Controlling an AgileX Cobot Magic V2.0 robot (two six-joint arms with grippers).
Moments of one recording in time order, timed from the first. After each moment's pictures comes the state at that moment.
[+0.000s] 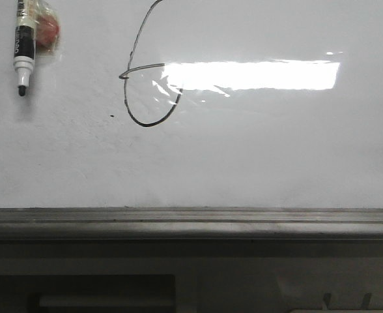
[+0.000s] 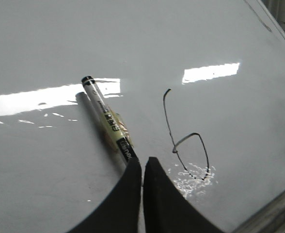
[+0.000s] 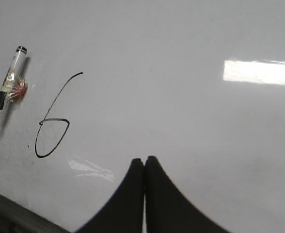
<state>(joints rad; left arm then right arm) -0.73 0.16 -0.20 -1.42 -0.08 1.43 0.32 0.11 -0.23 0.67 0.19 -0.66</state>
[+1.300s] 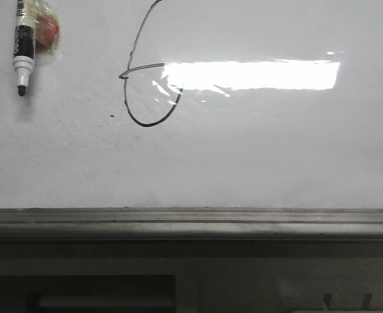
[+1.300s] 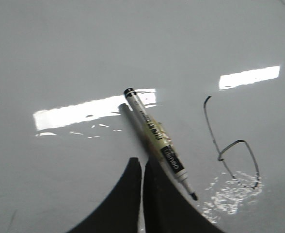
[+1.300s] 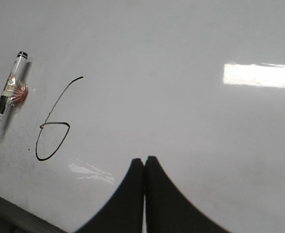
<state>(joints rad) -0.61 0.16 -0.16 -0.98 -0.13 1.07 0.32 0.10 -0.22 0.68 0.19 -0.67</state>
